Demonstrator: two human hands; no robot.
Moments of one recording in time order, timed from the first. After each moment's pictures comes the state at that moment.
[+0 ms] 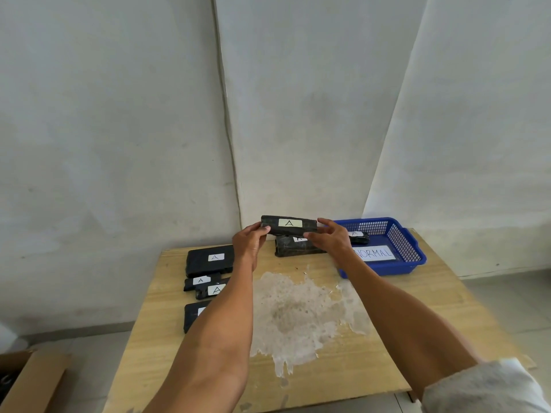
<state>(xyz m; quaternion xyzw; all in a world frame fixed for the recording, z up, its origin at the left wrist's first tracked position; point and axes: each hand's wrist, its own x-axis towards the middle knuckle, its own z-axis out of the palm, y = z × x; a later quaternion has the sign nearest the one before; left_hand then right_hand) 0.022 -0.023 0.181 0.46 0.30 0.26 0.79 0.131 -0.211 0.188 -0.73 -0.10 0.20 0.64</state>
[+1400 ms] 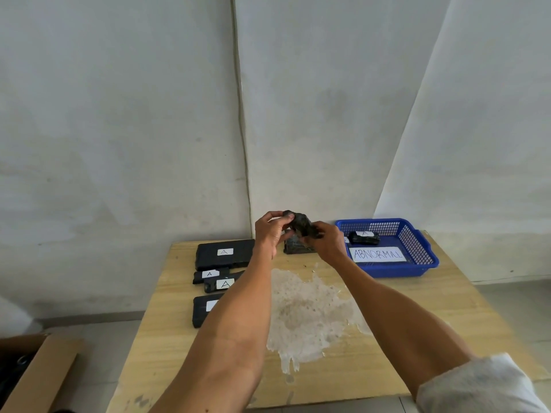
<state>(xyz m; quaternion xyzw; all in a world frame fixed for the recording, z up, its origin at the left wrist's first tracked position) 0.033 -0.036 0.204 0.50 0.29 0.21 0.79 0.111 -0.179 0.180 -0.86 -0.22 0.07 0.46</state>
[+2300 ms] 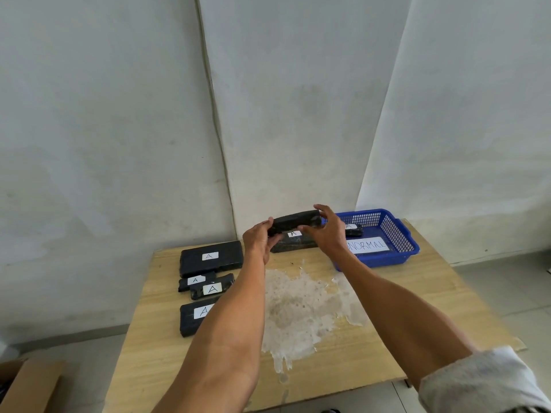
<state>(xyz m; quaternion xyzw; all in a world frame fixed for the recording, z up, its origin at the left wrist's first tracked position) 0.046 -0.049 0.186 0.40 0.36 0.19 0.82 0.124 -0.210 0.191 -0.84 -0.20 -0.01 0.51</state>
